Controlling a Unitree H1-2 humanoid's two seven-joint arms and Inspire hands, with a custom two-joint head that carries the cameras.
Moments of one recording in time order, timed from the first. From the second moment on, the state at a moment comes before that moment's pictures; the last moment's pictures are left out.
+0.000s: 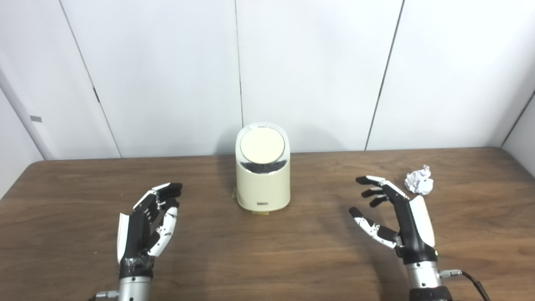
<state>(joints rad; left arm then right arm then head) -0.05 0.10 0.04 0.00 0.16 -0.28 0.11 -0.08 -0.17 0.04 0.04 -0.52 -0.32 -0.33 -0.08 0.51</state>
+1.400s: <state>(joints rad) -0.54 -0.15 0.29 -0.13 0.59 0.47 -0.43 -0.09 -0.16 0.05 0.05 -0.54 -0.32 -0.33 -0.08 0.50</state>
